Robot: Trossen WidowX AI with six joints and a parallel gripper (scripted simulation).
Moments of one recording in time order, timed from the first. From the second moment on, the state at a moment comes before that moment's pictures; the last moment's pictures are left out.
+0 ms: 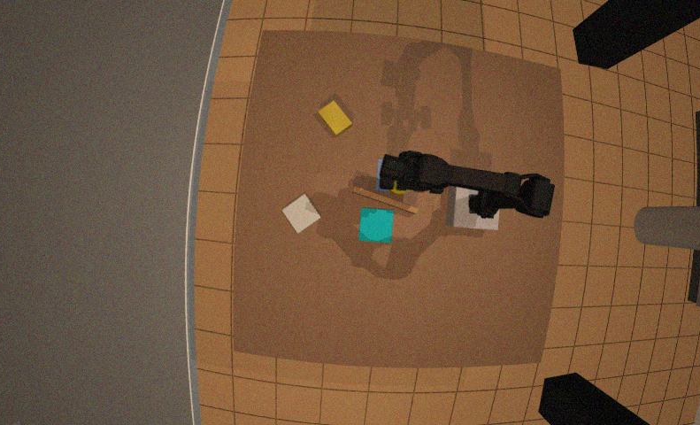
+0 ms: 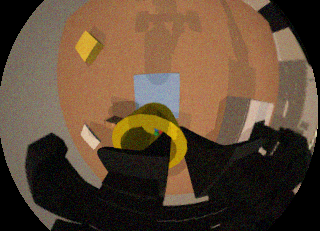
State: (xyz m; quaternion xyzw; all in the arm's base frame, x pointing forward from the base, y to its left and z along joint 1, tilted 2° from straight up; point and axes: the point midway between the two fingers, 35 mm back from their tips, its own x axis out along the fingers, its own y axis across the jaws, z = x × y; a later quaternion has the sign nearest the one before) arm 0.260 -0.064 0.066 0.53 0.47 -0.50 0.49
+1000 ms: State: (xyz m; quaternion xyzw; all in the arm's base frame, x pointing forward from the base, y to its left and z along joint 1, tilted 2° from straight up) arm 0.280 -0.009 0.069 0.54 0.47 -0.50 0.49
